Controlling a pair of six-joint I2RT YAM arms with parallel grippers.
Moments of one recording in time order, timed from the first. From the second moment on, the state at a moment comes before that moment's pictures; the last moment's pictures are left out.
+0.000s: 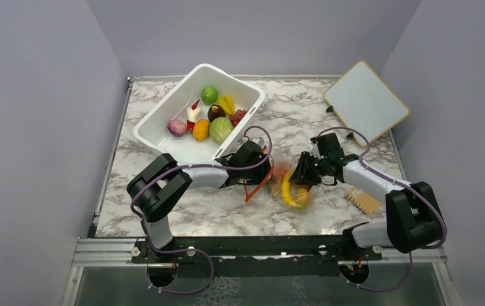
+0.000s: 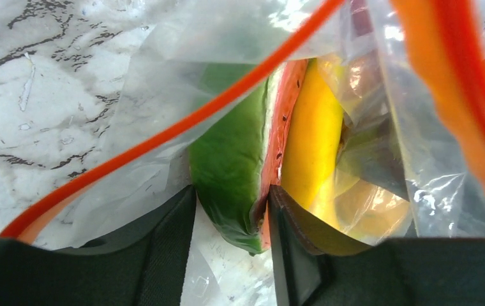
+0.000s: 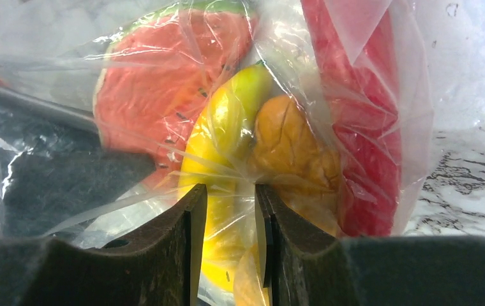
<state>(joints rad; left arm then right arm) -0.85 1.76 0.89 0.11 0.16 -0.86 0.32 1.36 0.66 -0.32 -0.35 0.57</state>
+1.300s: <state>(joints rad) -0.85 1.73 1.00 -0.28 0.05 -0.63 0.32 1.31 0.66 -0.38 -0.30 0.57</state>
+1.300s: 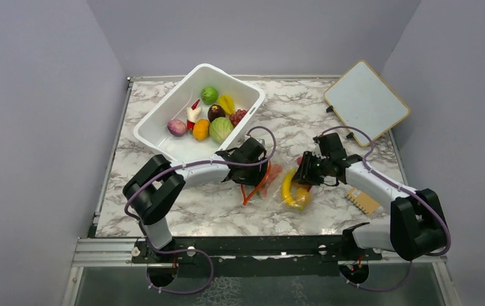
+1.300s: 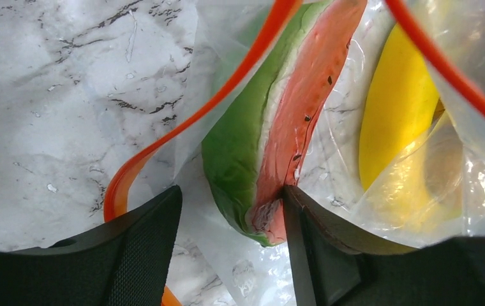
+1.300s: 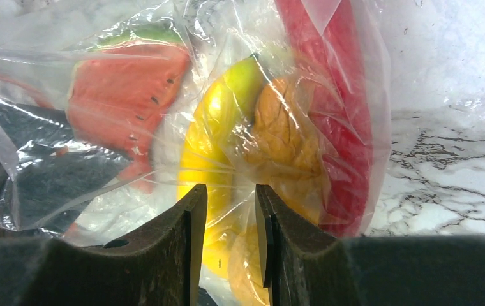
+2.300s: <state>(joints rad) -0.85 1.70 0.91 -0.09 0.04 -0.78 0.32 1.19 0.69 -0.41 -0.38 0.57</state>
